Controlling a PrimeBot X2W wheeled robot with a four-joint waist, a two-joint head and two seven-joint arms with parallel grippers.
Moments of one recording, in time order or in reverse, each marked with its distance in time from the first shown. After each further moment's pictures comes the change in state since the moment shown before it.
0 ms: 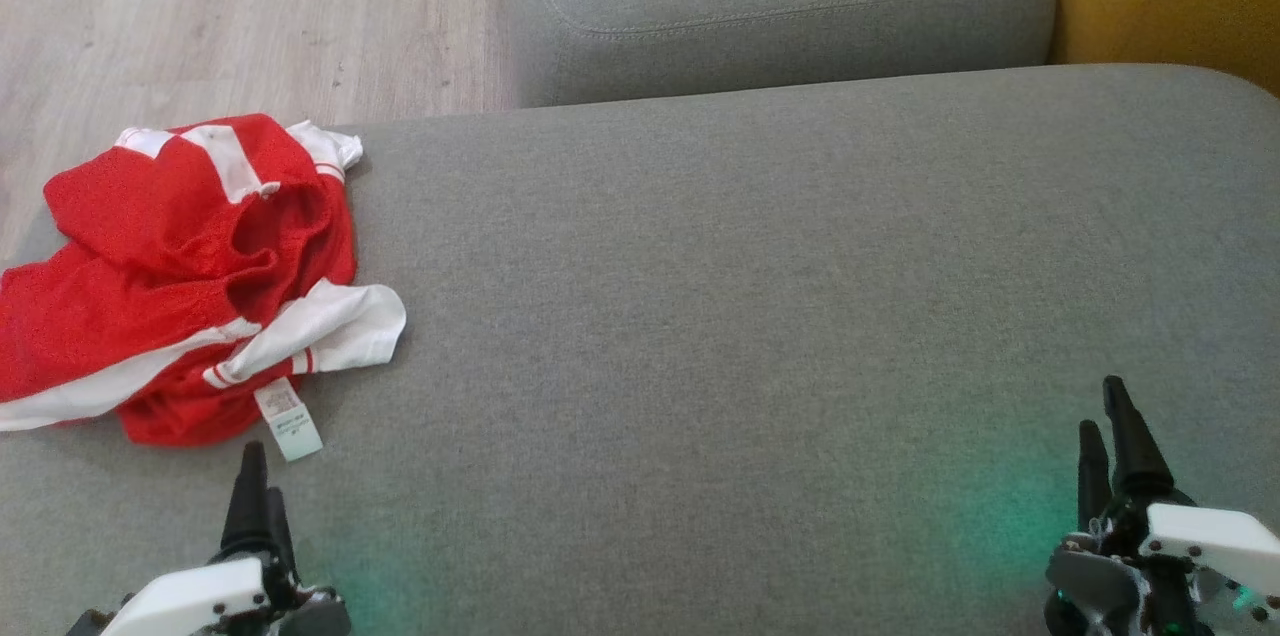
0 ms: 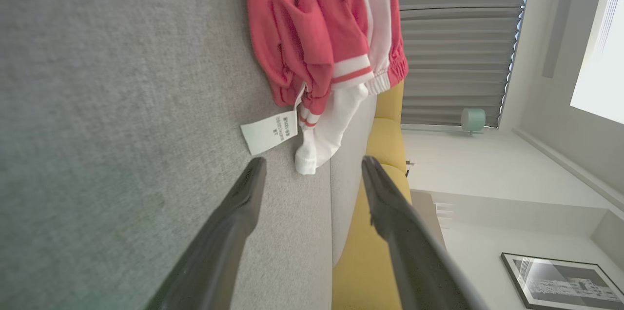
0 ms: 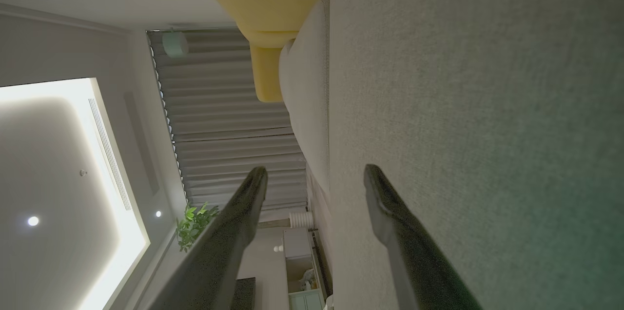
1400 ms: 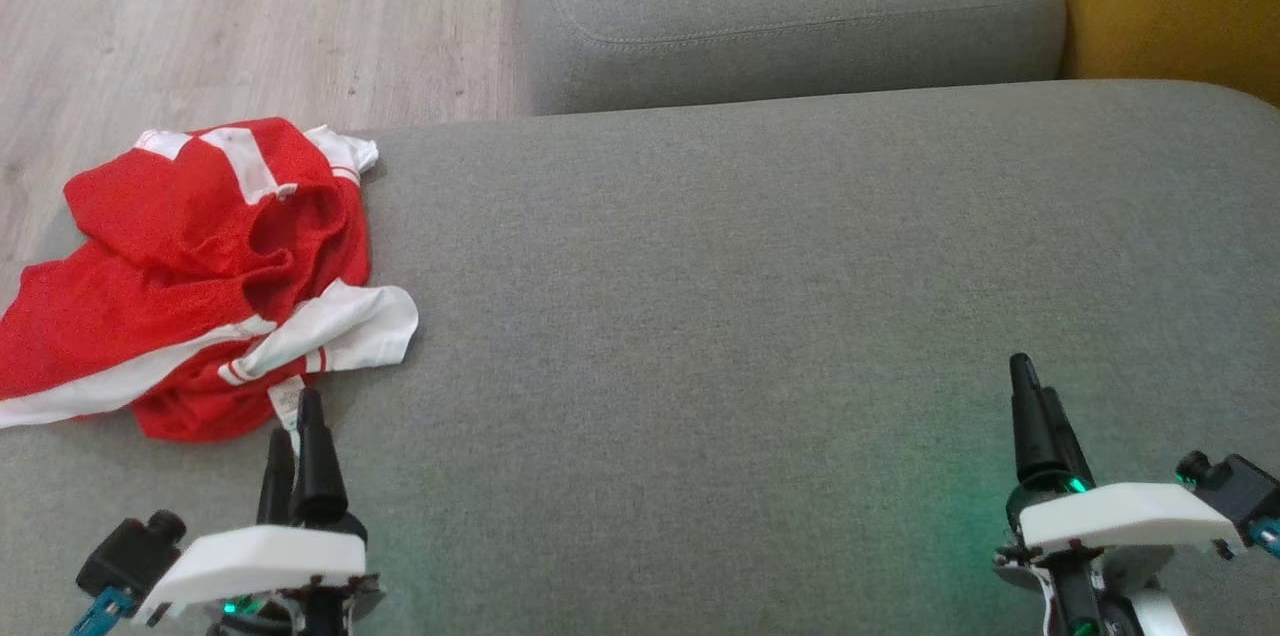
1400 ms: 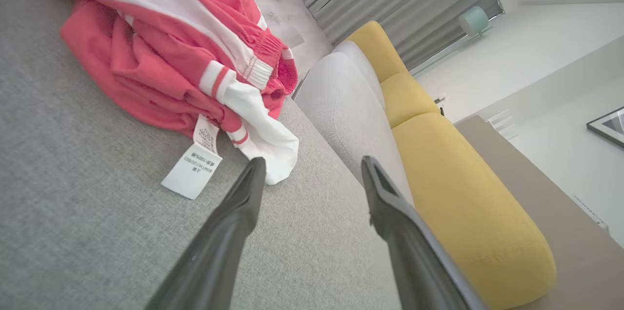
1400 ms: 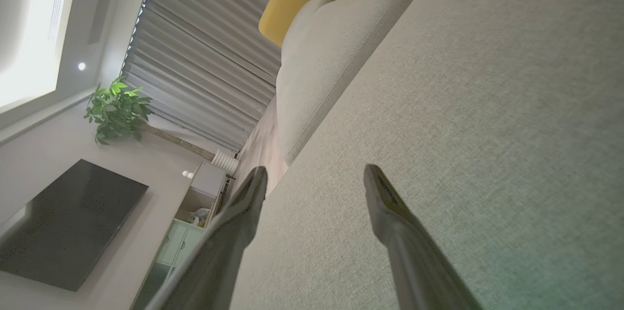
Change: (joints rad) left arm 0.004 0.000 -0.105 -0.113 0.600 0.054 -0.123; right arm 0.000 -0.002 0.142 -0.044 -0.621 0.000 -0.123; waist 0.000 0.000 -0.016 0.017
